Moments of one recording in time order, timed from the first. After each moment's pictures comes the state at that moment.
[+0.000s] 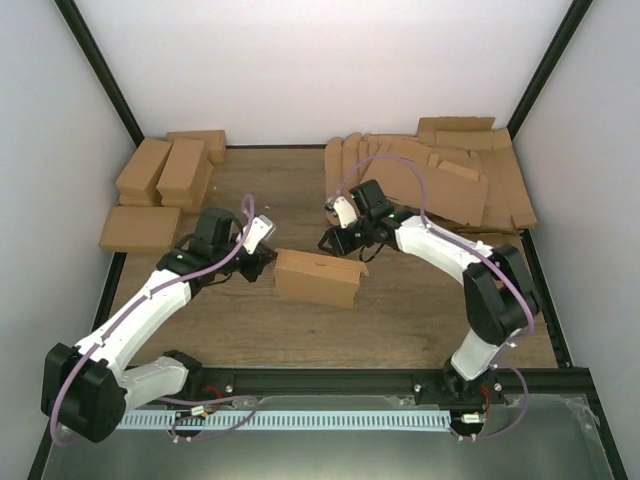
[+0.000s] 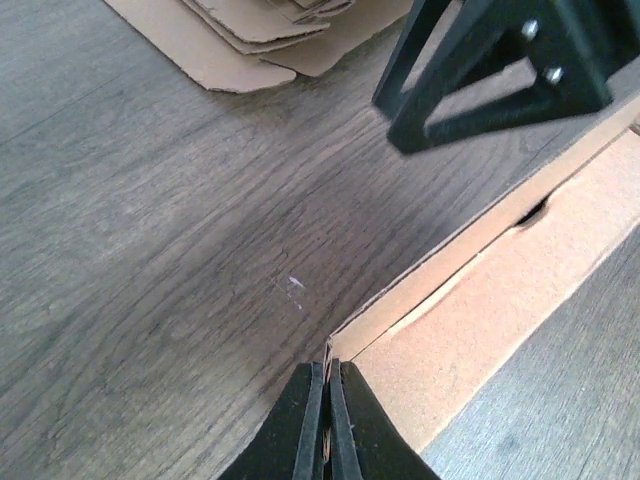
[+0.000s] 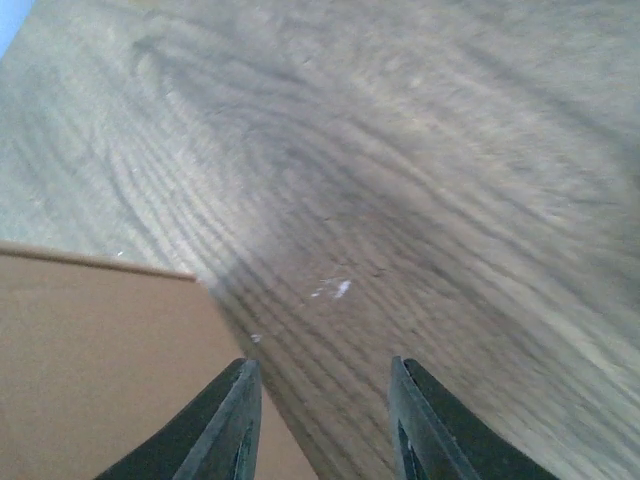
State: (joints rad) left arm -0.42 1.12 0.81 -0.46 0.40 0.14; right arm 0.58 1.70 1.19 -0.43 -0.51 0.06
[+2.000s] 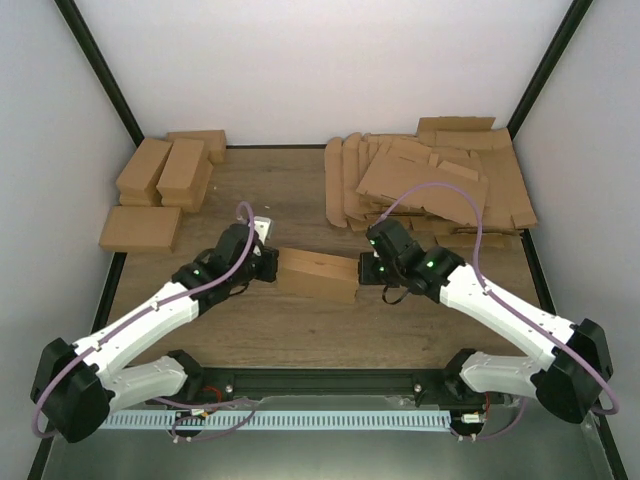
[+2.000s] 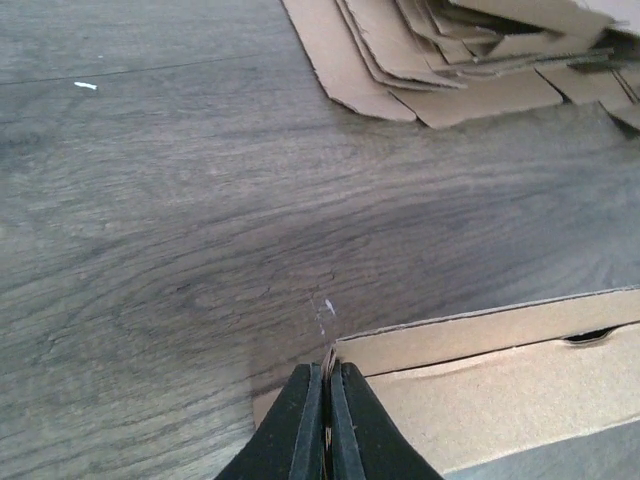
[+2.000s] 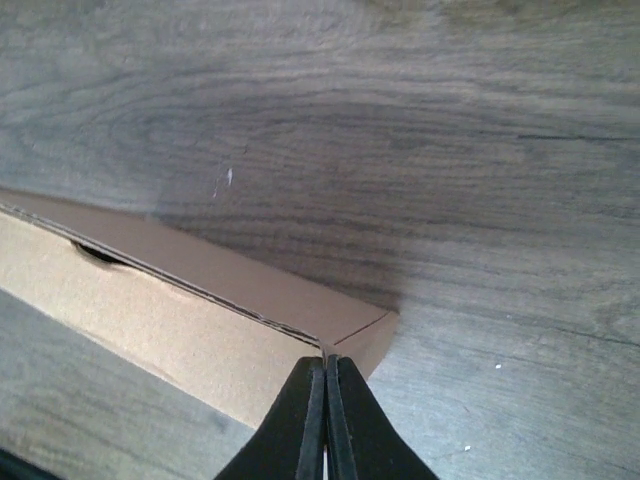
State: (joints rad) left arm -0.65 1.09 0.76 -0.37 -0.02 -0.36; right arm 0.76 1.16 0.94 -0.70 0.02 0.65
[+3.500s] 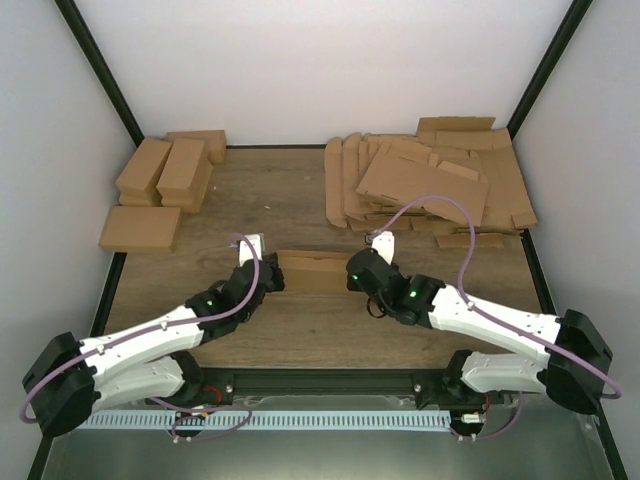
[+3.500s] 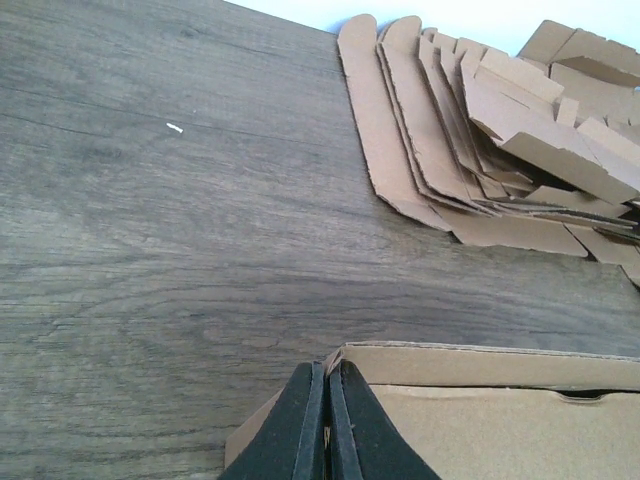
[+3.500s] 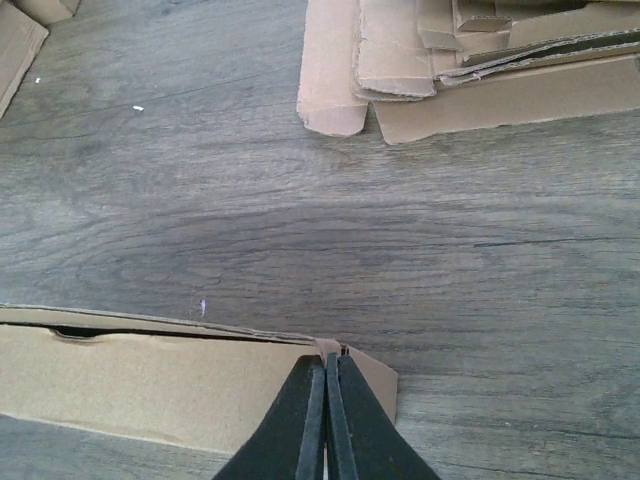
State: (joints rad) left arm -0.91 1.04 0.51 -0.02 -0.52 -0.72; right arm 0.99 1.17 0.77 -0.38 0.53 0.83
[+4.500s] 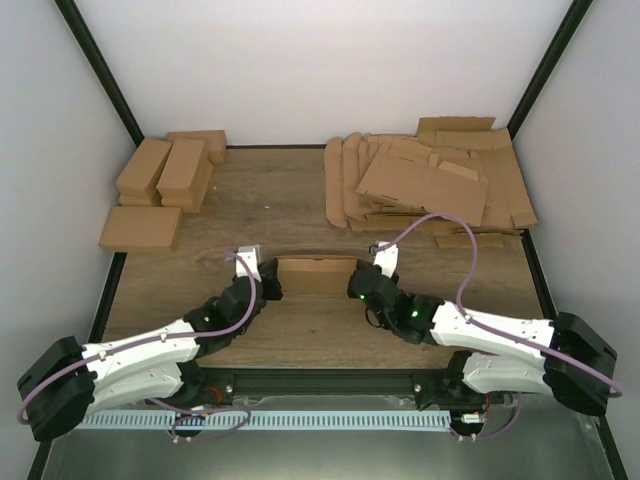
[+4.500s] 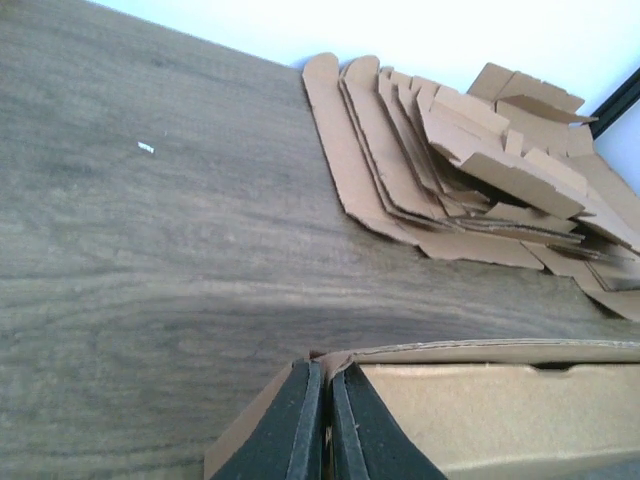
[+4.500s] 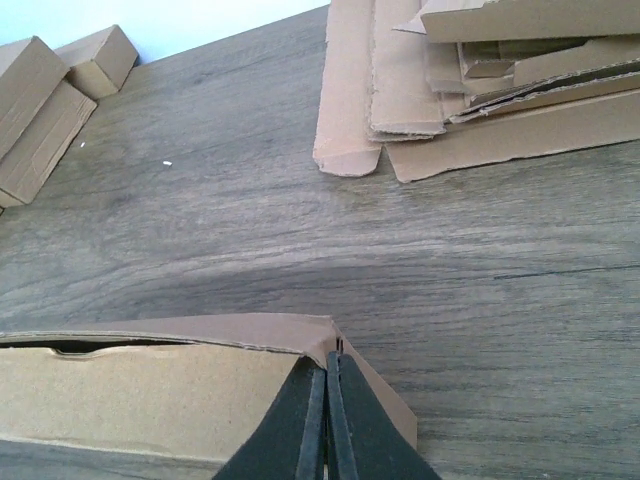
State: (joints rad) left arm -0.94 0.99 0.33 0.23 -0.54 -0.67; right arm 1.04 1.12 0.55 -0.06 0.62 0.81
